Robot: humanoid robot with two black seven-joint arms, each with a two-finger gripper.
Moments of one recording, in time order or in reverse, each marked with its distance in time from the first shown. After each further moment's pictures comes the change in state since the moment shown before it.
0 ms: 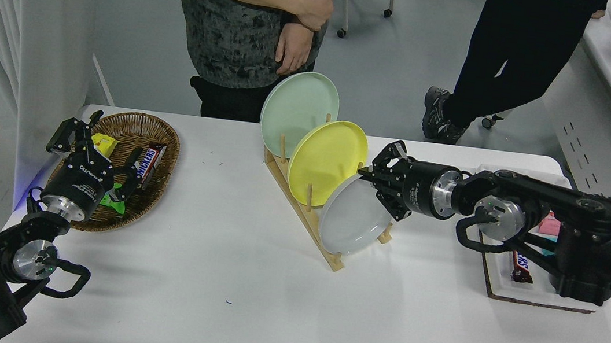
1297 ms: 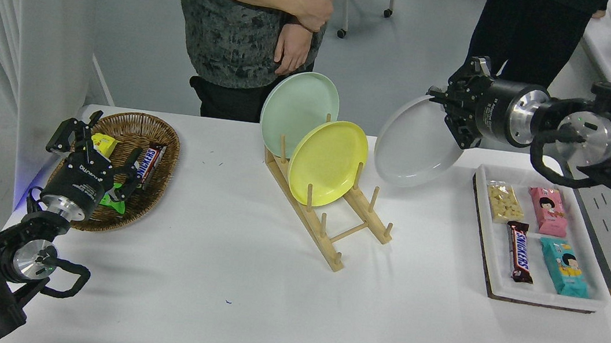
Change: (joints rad) left arm 0.000 0.000 0.000 0.000 0.000 0.000 0.000; right arm 0.405 -0.138 -0.340 0.033 0.446 -0.112 0.003
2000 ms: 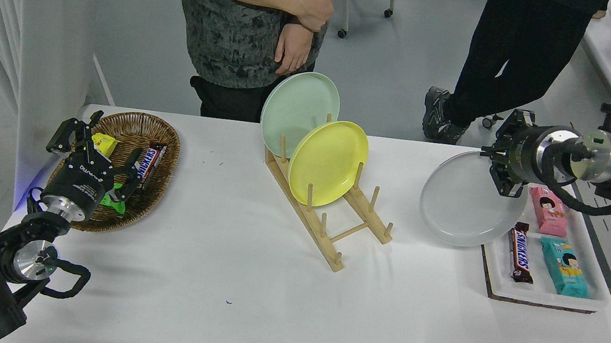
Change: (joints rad) left arm 0.000 -0.001 0.001 0.000 0.000 -0.001 0.001; right arm 0.099 0.004 -0.310 0.072 0.362 -0.200 -0.001
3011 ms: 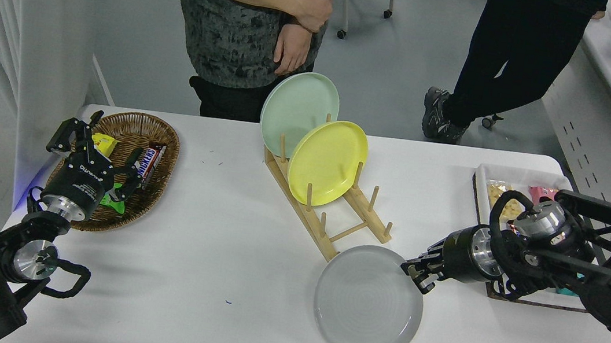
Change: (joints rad) left arm 0.000 0.000 0.000 0.000 0.000 -0.001 0.000; right arm -0.657 0.010 0.718 0.024 0.389 -0.319 -0.129
